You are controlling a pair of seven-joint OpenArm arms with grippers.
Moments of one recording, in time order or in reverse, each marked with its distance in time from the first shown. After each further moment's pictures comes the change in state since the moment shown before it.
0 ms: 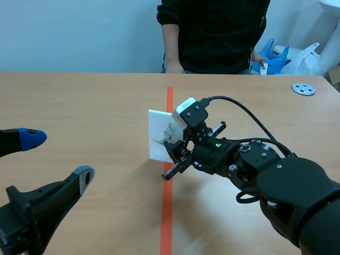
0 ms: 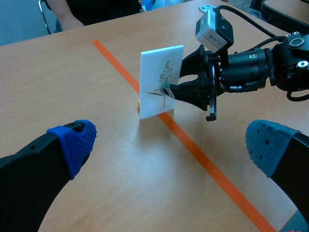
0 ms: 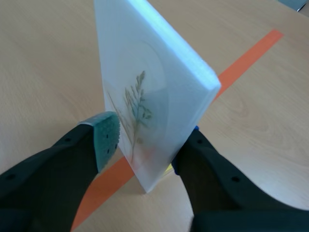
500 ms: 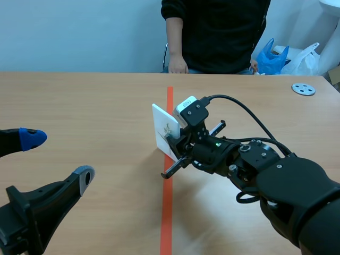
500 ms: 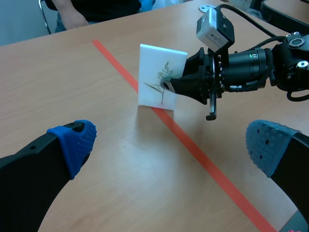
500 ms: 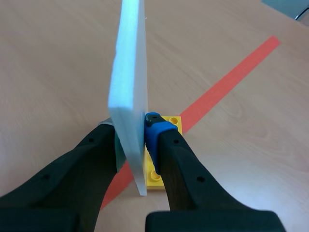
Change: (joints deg) left arm 0.0 0.0 0.0 0.0 0.0 0.0 0.0; right arm 0.0 0.0 0.0 0.0 0.0 0.0 1.9
